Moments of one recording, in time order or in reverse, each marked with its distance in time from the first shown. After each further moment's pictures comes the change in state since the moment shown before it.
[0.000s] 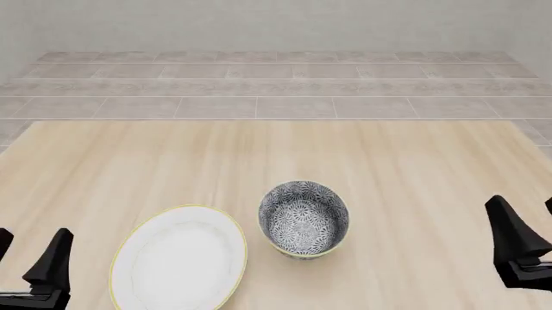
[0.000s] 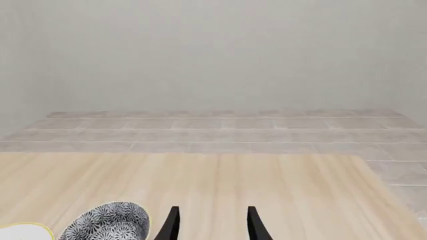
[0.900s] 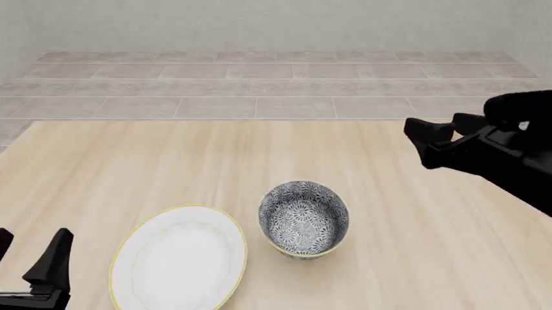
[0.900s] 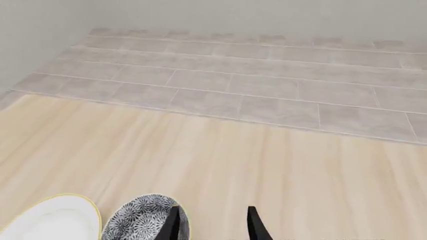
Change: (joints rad) left arm 0.000 0.000 0.000 0.000 0.000; right arm 0.205 0.715 -0.522 0.161 0.035
